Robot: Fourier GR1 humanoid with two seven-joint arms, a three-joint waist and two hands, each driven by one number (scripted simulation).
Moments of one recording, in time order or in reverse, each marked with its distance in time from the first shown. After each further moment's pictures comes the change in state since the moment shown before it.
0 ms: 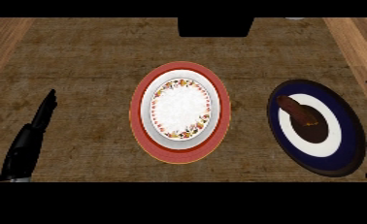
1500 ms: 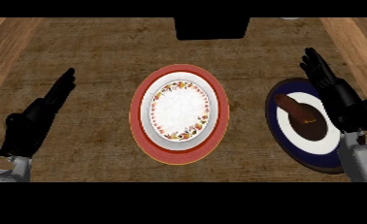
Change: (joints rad) left arm -0.138 0.093 -0.102 -0.180 0.136 -0.087 0.323; right arm -0.217 0.238 0.262 0.014 -0.004 -0.471 0.448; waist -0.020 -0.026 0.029
